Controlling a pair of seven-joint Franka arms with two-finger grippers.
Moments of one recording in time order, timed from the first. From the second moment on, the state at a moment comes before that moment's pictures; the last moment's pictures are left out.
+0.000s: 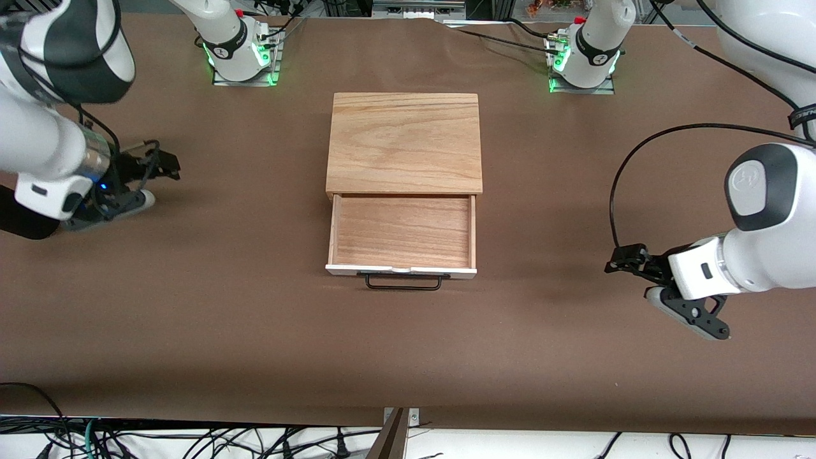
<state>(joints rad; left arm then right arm) -0.06 0.62 0.02 -1.08 -0.27 1.67 0.46 0.09 0.12 0.00 -1.66 -0.04 1.59 -0.24</state>
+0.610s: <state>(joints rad) -0.03 0.47 0.07 -1.08 -0.14 1.62 0.46 0.01 -0.02 -0.04 -1.74 -0.01 1.68 -0.06</state>
